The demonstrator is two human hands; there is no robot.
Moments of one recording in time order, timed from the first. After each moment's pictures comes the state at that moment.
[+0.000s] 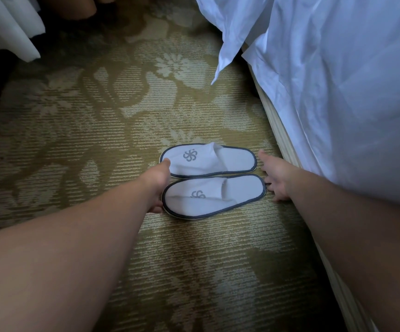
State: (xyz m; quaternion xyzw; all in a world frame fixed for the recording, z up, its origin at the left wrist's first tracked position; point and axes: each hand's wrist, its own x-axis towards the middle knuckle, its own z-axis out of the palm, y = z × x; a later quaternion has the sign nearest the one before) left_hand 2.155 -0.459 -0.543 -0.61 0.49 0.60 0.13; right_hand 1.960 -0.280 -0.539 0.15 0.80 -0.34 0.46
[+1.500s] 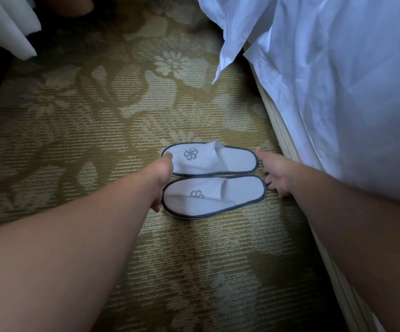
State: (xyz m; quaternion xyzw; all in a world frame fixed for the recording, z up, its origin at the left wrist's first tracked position) left_hand 2.132 -0.473 -0.553 -0.64 0.43 0.62 0.18; right_hand 1.948 -0.294 -0.539 0.12 0.82 -0.29 0.49
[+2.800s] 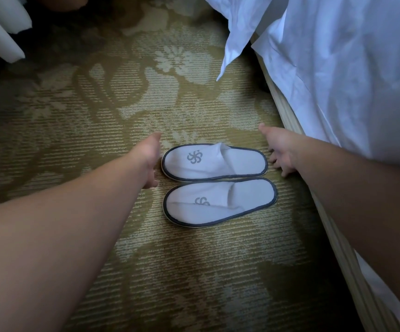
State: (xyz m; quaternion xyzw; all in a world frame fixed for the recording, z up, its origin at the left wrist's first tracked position) left_hand 2.108 -0.531 -0.573 -0.60 0.43 0.68 0.06; right_hand 1.905 -0.339 -0.543 0.11 0.83 -0.28 0.46
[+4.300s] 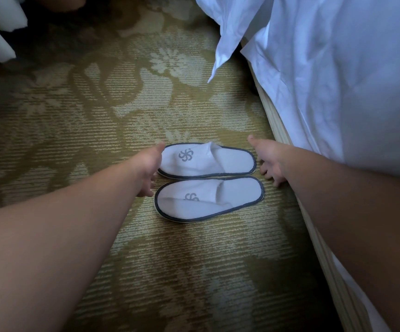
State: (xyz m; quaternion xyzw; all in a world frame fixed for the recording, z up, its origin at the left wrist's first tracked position) left_hand 2.122 -0.504 -0.572 -0.57 0.47 0.66 0.12; right_hand 1.922 -0.319 -0.536 0.09 0.84 -0.23 0.49
